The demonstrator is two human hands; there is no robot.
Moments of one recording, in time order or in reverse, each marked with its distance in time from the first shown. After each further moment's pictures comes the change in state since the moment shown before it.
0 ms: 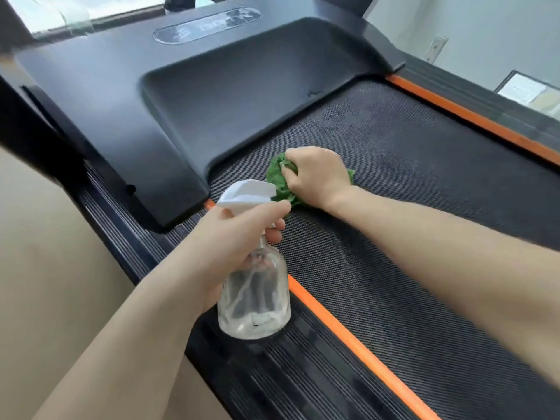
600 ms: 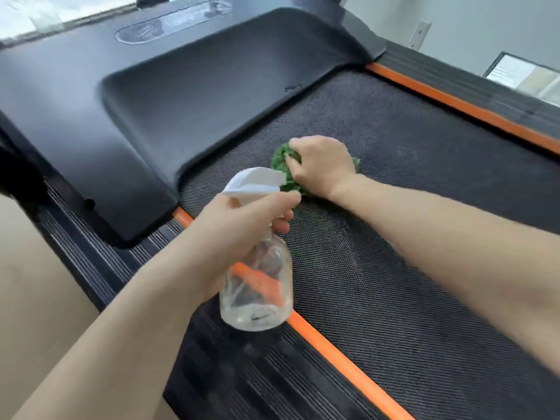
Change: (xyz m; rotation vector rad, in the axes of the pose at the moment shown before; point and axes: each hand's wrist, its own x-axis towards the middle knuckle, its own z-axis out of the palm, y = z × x) left_hand 0.013 0.019 0.037 0.120 -0.082 0.057; right_hand 0.001 0.049 -0.010 -0.046 -0.024 0.086
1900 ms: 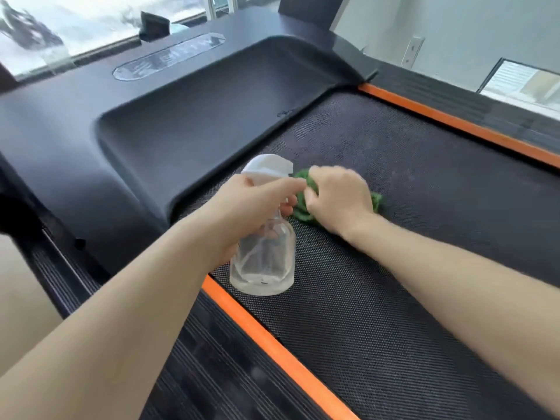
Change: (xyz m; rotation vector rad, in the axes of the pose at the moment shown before) left_hand 0.060 0.040 0.018 0.200 0.005 0.071; right_hand -0.026 0.022 0.000 -0.013 0.108 0.144
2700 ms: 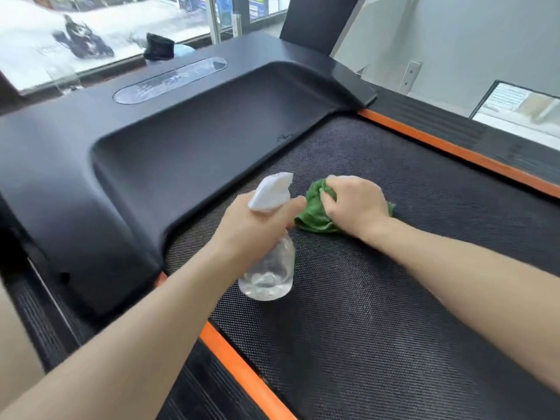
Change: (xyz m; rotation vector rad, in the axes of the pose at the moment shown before) left_hand 0.030 -0.007 0.010 0.089 0.154 0.151; right_hand 0.039 0.050 0.004 0.008 -0.037 -0.006
